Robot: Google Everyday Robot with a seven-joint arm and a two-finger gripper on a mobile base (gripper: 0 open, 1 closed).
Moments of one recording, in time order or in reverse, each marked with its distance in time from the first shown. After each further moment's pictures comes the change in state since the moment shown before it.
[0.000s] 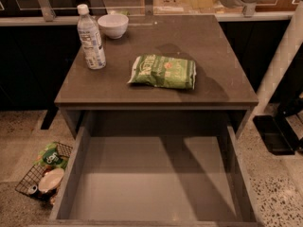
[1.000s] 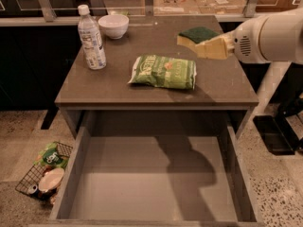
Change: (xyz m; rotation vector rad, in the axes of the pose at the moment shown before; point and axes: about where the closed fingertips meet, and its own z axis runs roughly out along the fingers) arm 0.107 0.073 -0.103 -0.103 0.030 0.003
